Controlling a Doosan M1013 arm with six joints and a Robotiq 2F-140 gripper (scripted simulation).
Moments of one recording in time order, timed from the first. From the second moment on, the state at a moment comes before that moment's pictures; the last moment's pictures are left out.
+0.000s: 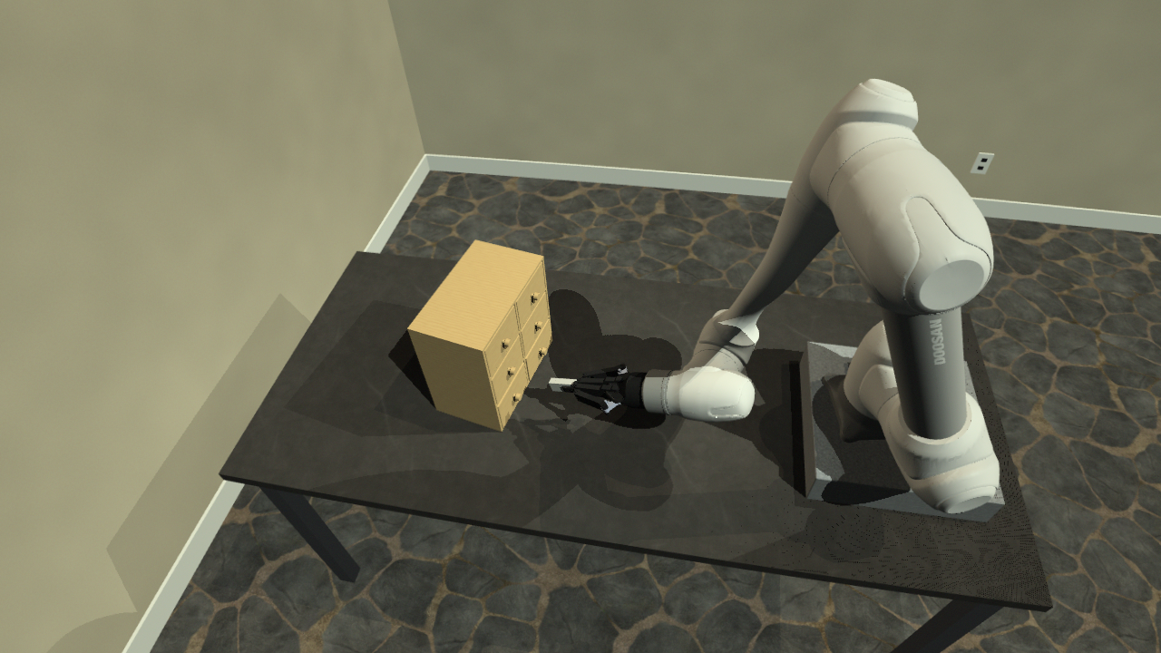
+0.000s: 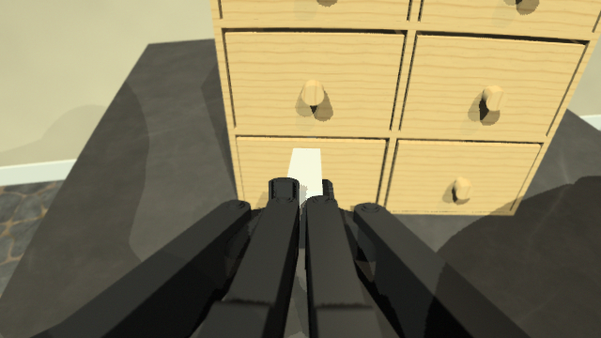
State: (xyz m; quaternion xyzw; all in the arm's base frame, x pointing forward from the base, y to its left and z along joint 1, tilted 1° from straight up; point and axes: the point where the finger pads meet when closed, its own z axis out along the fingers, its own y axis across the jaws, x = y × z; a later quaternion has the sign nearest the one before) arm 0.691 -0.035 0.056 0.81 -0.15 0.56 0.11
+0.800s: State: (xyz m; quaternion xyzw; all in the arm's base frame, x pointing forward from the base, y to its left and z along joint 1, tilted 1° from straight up) arm 0.667 -0.024 0.077 0.85 -0.16 0.49 0.09
